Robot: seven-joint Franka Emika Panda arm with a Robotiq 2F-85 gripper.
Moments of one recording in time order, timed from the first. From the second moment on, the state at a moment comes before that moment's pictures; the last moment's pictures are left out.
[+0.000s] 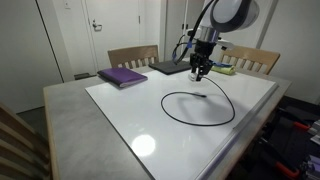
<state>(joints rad) -0.10 0.27 0.11 -2.43 -0.08 2.83 -1.16</state>
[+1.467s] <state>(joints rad) -0.07 0.27 -0.13 -2.44 -0.32 2.82 -0.44</state>
